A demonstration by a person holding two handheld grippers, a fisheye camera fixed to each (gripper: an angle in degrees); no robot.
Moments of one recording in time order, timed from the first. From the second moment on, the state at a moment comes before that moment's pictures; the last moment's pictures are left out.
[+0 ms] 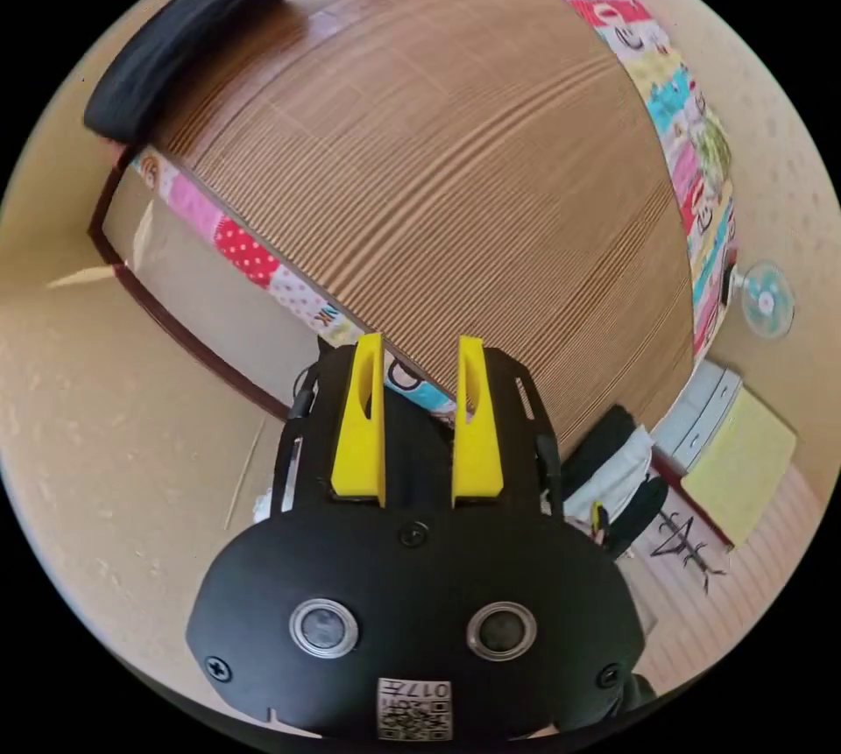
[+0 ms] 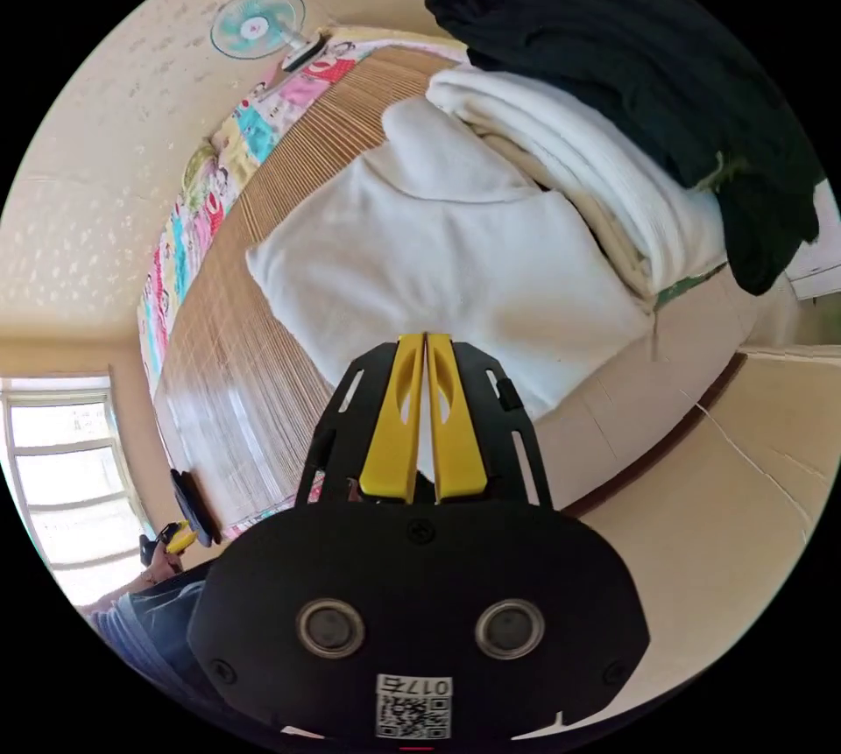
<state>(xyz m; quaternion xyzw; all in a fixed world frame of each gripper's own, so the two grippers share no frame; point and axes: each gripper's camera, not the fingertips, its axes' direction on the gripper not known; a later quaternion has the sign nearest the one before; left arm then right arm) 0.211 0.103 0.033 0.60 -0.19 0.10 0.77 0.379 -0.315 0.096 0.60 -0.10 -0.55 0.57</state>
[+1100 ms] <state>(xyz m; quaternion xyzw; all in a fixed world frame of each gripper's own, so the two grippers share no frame) 0.227 0.158 -0.141 0.57 -0.52 0.06 0.63 0.226 -0.177 0.645 0.39 0.05 -0.78 0.49</state>
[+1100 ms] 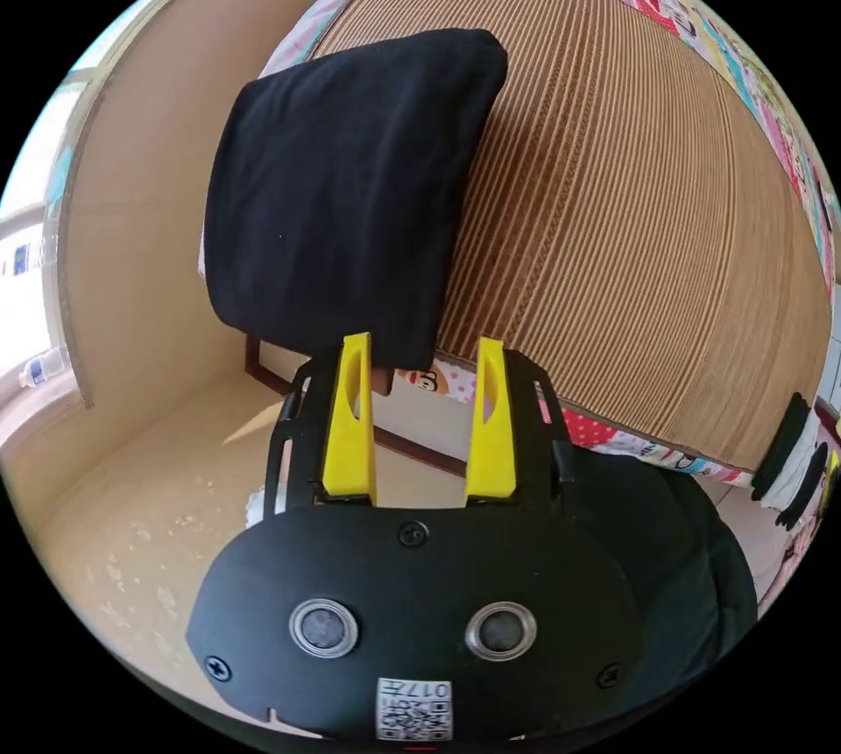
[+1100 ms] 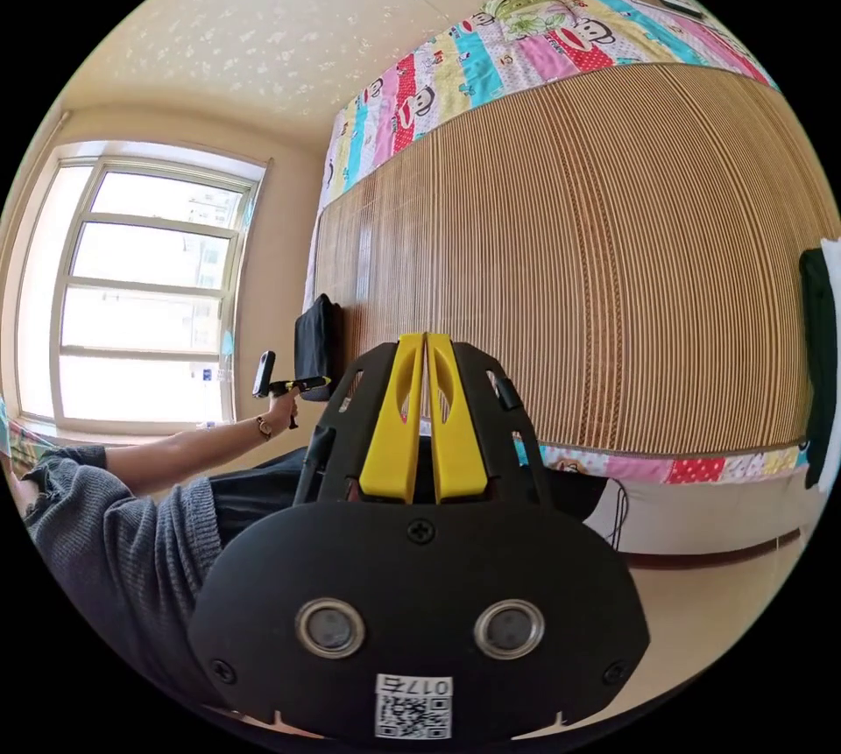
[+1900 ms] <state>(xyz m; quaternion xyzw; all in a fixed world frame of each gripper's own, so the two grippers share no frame) 0.110 0.487 -0.199 0.50 -0.09 0.65 0.57 0.252 -0.191 0.586 0.36 0.01 -0.82 0.45</state>
